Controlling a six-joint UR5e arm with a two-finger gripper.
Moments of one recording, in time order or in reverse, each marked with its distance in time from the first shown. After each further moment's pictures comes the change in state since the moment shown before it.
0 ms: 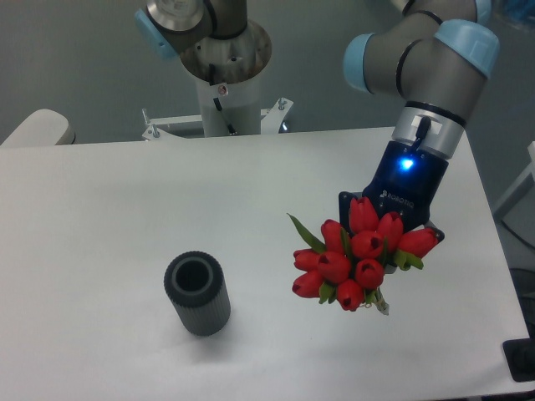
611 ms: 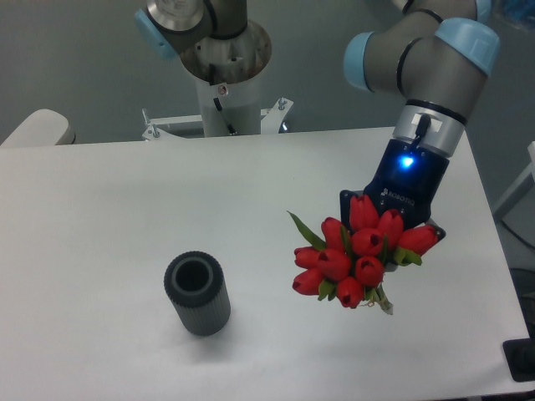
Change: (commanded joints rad) arm 0.011 0.014 0.008 -0.002 0.081 0.012
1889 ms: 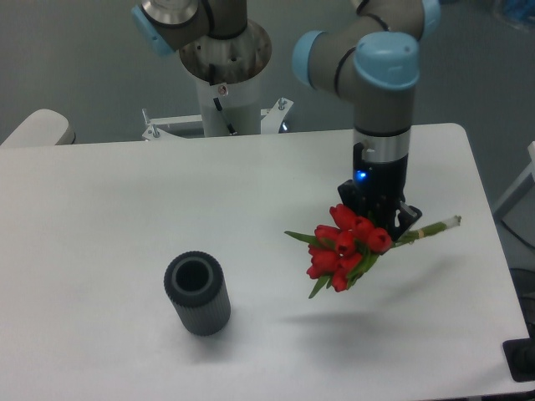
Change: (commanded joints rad) arm -0.130 0.103 -0.308 -0.006 0.807 0.325
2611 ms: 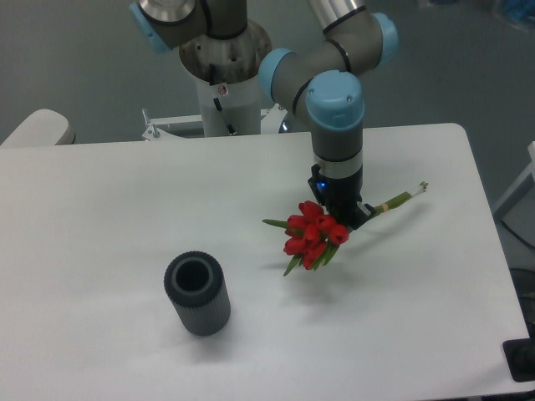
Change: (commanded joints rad) arm -0.051 -0.023 -0.143 0.002 0.150 0.005
